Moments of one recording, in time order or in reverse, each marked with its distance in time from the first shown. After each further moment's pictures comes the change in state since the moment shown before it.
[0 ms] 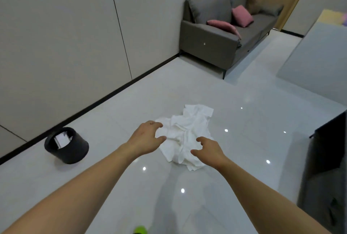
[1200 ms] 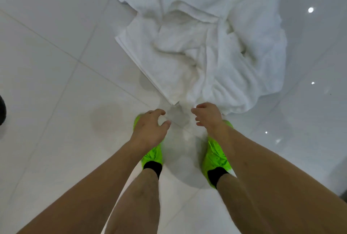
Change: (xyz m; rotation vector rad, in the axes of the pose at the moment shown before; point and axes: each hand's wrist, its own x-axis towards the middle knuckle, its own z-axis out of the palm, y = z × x) left_hand 0.414 -0.291 0.488 -0.139 -0.635 -0.516; right_hand 0.561 0.261 0.396 0.550 -0.318 0.910
